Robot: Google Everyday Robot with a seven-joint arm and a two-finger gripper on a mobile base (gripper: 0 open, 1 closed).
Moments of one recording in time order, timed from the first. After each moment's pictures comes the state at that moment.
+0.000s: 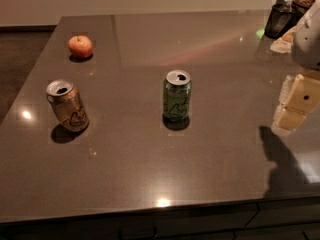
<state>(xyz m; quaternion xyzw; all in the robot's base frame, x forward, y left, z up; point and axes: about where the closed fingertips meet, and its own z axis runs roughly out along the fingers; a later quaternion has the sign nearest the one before) 0.438 -0.216 0.977 -0.60 0.78 -0.04 0.16</state>
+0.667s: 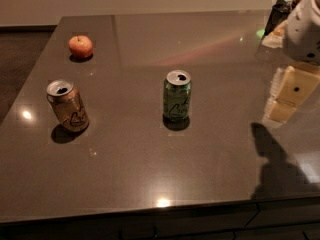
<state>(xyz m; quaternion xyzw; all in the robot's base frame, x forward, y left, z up) 0.448 -0.204 0.982 -0.61 0.78 -0.03 0.17</state>
